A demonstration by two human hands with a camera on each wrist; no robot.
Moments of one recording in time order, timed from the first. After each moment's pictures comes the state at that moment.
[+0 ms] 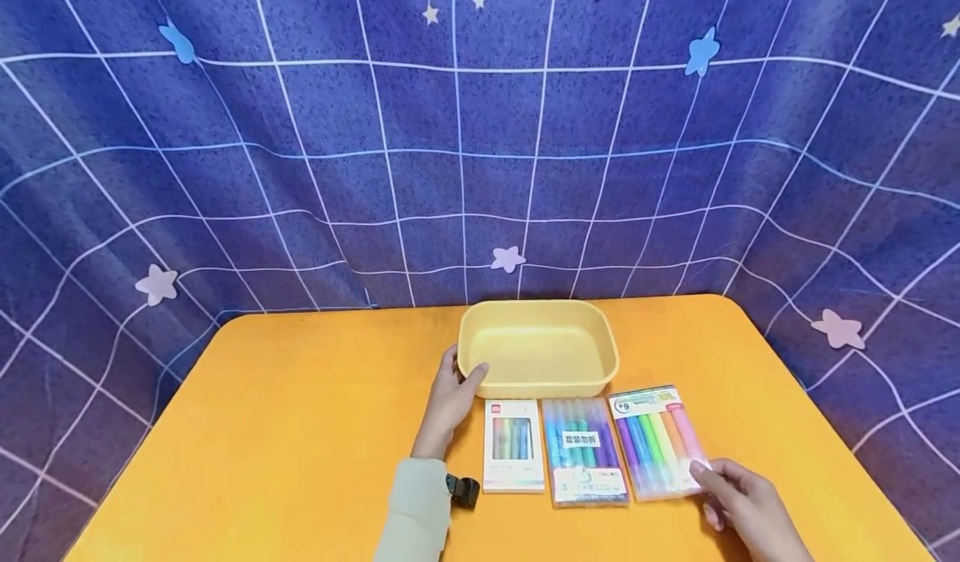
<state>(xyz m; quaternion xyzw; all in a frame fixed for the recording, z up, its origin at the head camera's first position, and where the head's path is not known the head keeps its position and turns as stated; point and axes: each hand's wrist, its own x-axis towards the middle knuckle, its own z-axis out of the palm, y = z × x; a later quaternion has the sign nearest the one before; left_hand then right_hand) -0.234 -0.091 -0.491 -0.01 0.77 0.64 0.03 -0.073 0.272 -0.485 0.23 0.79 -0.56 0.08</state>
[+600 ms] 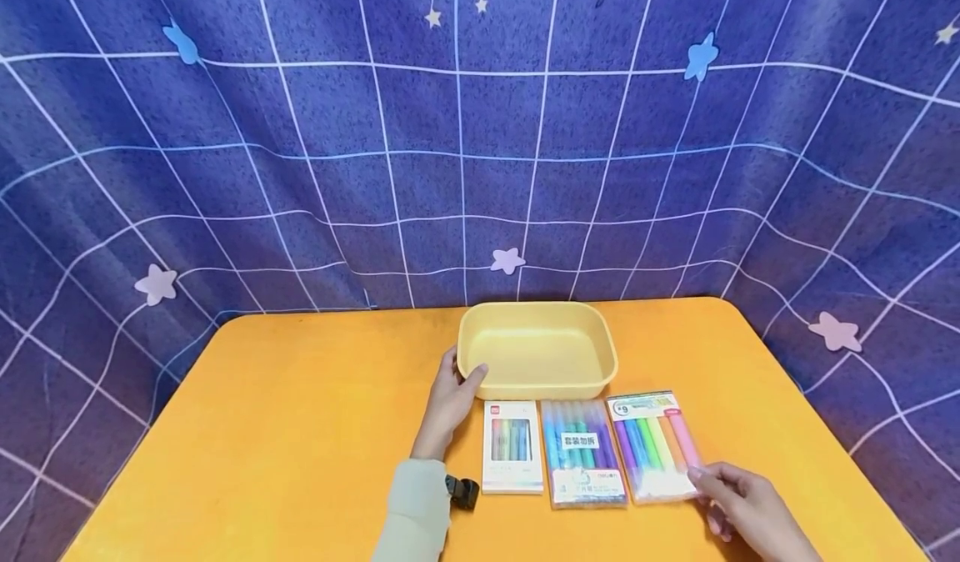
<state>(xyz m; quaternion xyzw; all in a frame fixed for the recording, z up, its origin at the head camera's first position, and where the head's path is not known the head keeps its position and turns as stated) -0.234 -0.092 -0.490 -0.01 0.77 0.64 0.03 -0.073 0.280 -0.479 0.18 0.84 -0.49 0.11</state>
